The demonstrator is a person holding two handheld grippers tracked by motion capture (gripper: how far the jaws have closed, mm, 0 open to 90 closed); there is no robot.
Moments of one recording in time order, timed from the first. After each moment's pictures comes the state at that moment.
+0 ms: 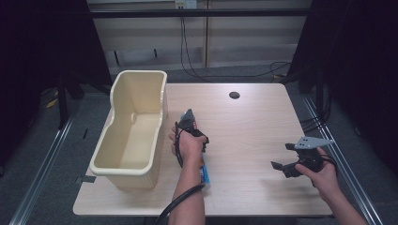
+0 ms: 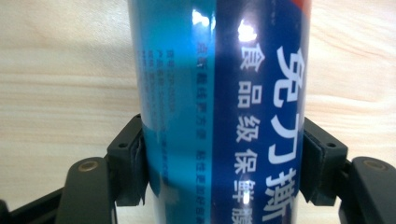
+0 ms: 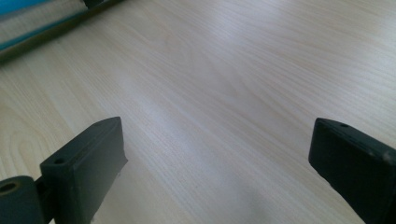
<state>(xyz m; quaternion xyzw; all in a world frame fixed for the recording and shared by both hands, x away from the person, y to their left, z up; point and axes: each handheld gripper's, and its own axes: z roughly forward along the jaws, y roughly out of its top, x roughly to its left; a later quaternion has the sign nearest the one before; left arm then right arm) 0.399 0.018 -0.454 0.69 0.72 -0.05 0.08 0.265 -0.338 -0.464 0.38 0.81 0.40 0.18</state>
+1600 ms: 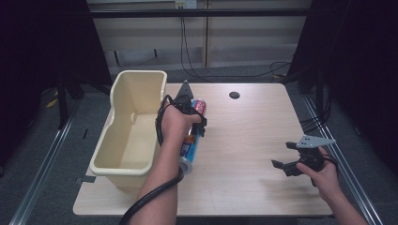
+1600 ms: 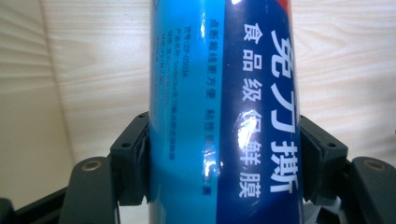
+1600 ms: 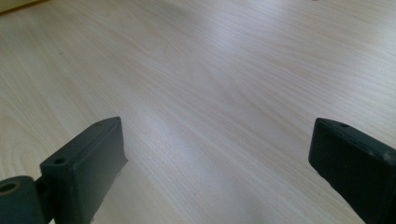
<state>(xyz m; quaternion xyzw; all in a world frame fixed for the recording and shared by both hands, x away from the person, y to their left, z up) 0.389 0.039 -0.330 0.75 0.65 -0.07 0.12 0.265 -0.340 -0.461 0.39 0.80 0.42 0.18</state>
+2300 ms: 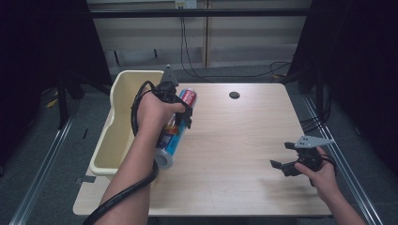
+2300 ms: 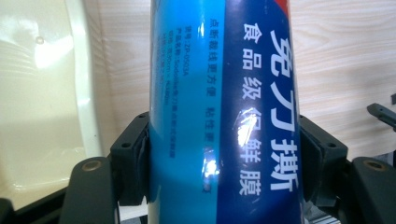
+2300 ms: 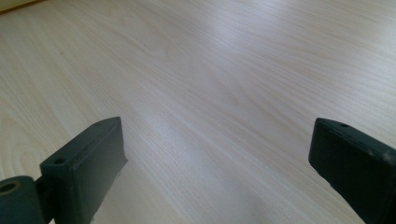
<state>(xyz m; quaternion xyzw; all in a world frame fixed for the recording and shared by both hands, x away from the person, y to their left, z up) 0.378 0.076 -0.272 0.76 0.63 -0.06 0.13 0.266 -0.336 -0.463 0.39 0.80 0.41 0.18</state>
